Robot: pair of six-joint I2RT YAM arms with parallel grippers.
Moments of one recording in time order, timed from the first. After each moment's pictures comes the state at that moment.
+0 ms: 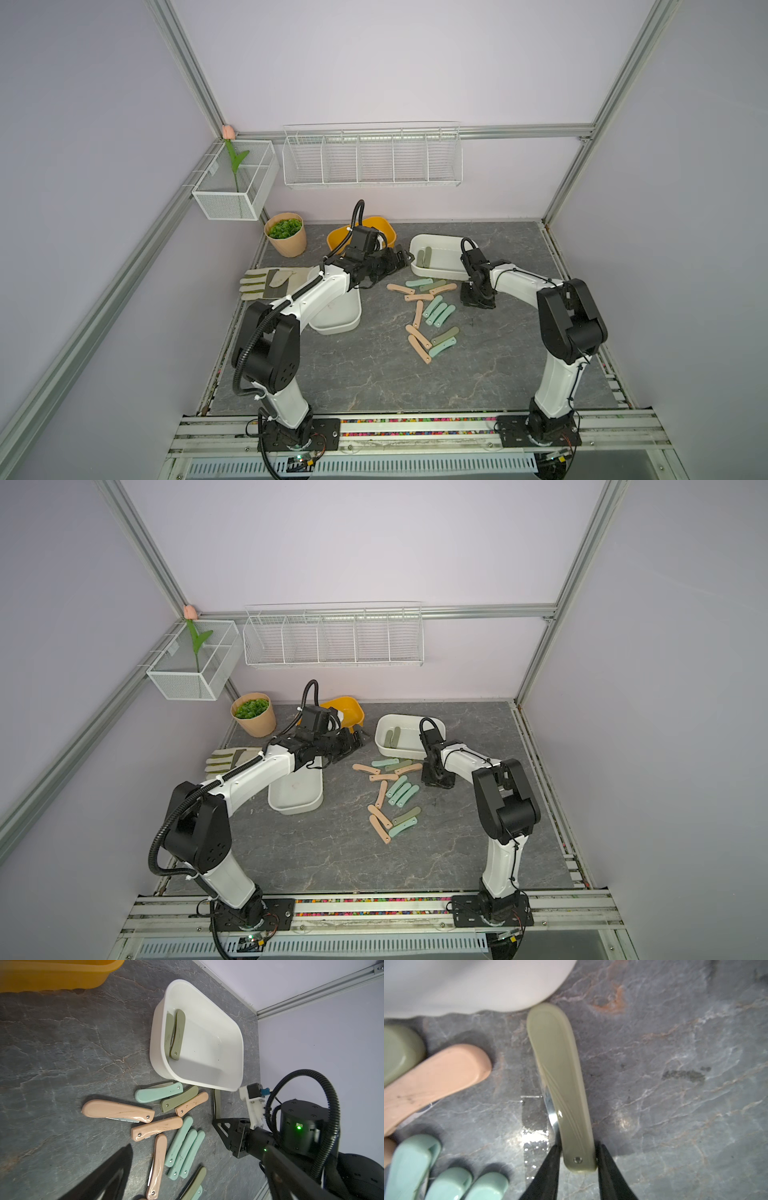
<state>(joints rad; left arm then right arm) -0.51 1.71 1.30 -0.27 0.38 -0.78 0.36 1.90 1.24 -0.71 0.09 0.51</state>
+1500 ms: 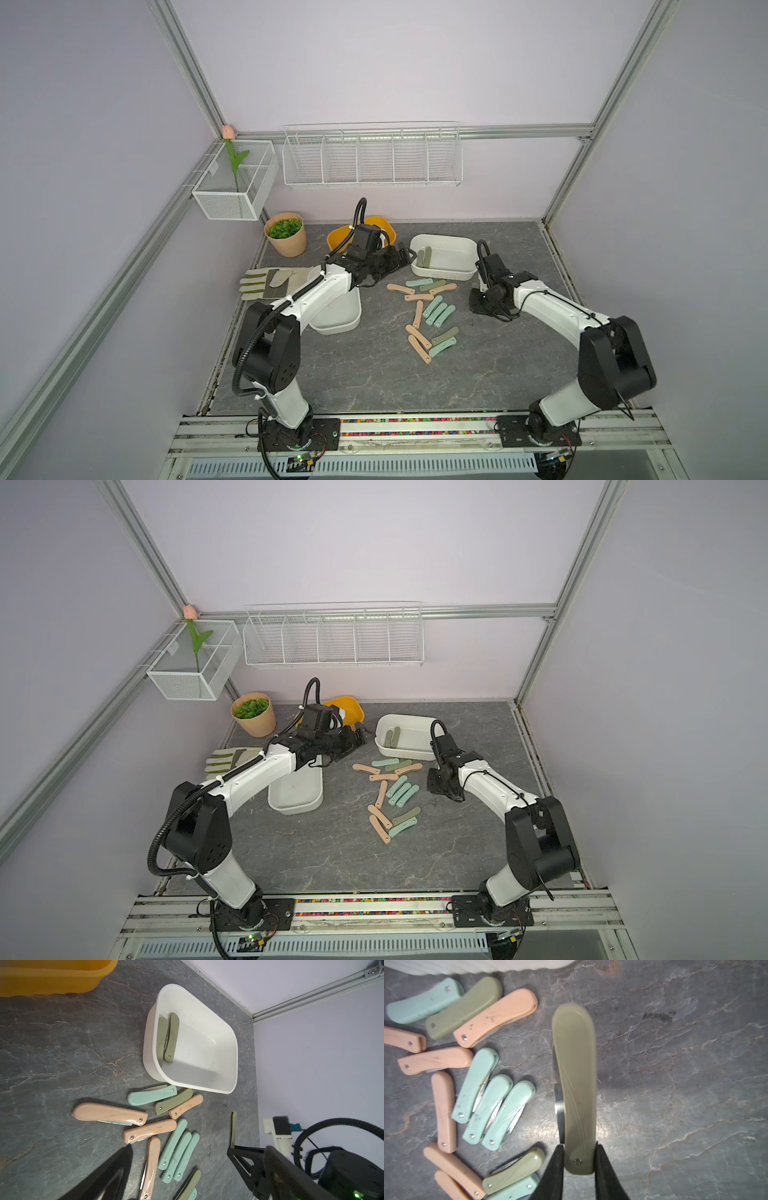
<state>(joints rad) -0.53 1.71 1.33 -0.27 0.37 -0.80 0.37 1.53 1.04 -0.72 0.01 0.48</state>
